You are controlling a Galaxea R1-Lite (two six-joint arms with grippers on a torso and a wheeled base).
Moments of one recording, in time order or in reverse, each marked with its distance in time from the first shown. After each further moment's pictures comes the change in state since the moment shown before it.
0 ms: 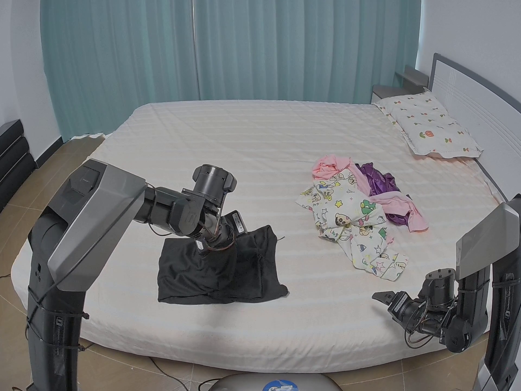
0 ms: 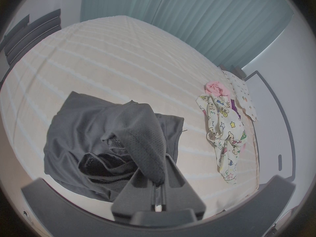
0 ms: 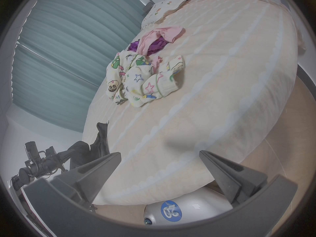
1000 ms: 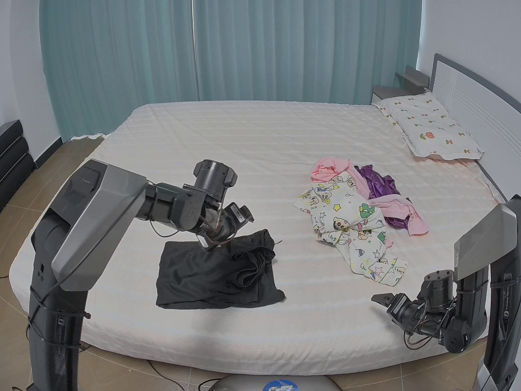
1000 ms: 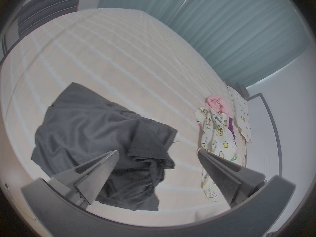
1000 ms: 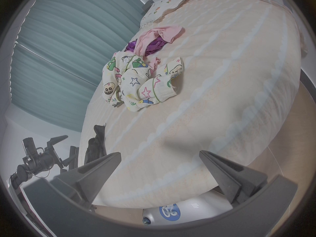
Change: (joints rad) left arm 0.034 -0.013 -0.009 0.014 -0.026 -0.201; right arm 0.004 0.013 0.001 0.000 -0.001 -0.001
